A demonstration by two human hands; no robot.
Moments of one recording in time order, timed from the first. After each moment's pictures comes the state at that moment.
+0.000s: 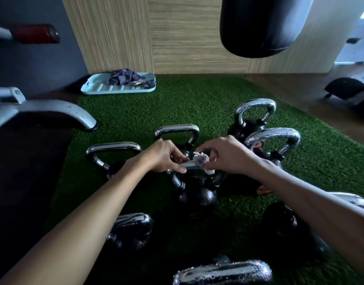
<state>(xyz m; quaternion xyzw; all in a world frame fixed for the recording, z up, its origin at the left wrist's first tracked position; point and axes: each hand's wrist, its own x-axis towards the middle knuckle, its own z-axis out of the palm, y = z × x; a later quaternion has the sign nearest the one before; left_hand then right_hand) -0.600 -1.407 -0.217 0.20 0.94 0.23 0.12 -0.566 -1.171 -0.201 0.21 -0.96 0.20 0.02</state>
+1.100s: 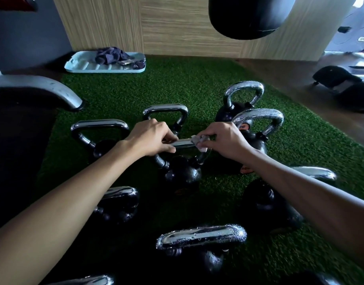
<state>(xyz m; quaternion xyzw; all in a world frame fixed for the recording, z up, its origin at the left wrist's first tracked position) -0.568 -1.391 -0.216 0.23 0.97 0.09 -0.01 -0.559 -1.137 -0.243 0.20 -0.94 0.26 0.11</state>
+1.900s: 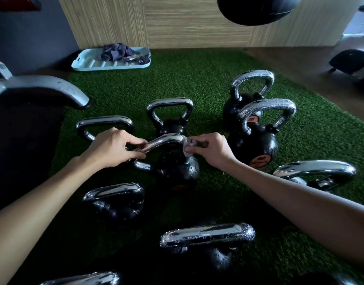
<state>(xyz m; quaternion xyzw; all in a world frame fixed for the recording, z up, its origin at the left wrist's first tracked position) -0.542 -1.481 -0.236 0.15 0.98 0.14 -0.02 -0.551 -1.178 -0.300 0.12 -0.88 0.46 0.07</state>
